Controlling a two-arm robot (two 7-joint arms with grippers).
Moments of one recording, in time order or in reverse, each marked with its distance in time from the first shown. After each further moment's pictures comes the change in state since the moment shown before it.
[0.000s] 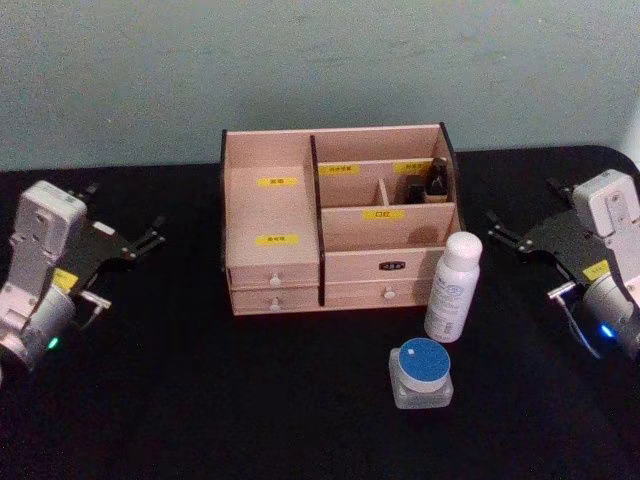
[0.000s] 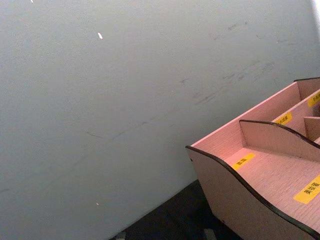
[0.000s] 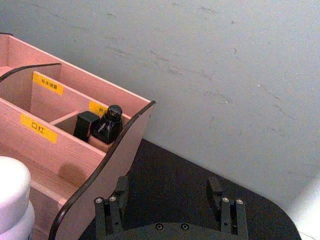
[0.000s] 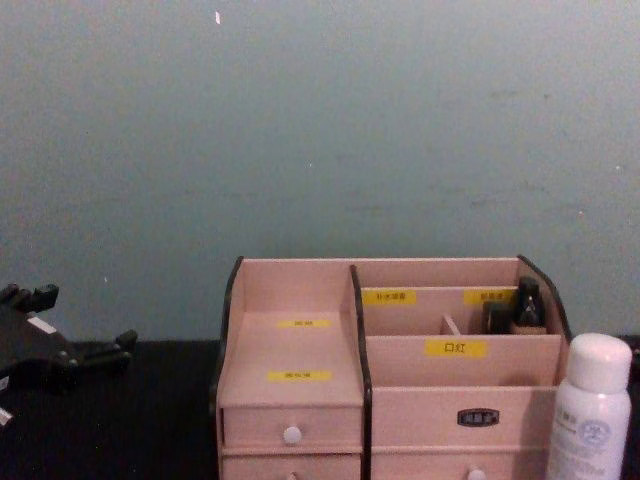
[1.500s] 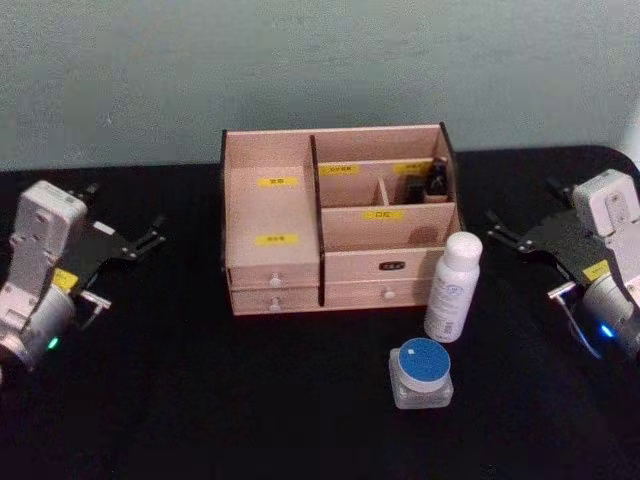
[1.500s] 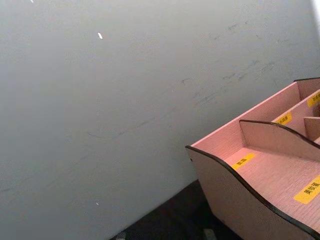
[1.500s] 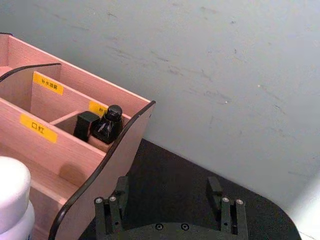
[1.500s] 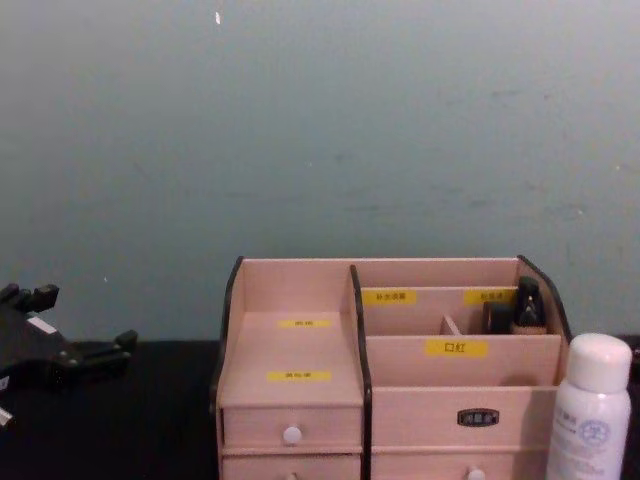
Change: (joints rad) left arm 0.000 0.000 0.000 0.000 0.000 0.000 0.000; right arm 0.000 0.000 0.000 0.000 0.000 0.000 0.000
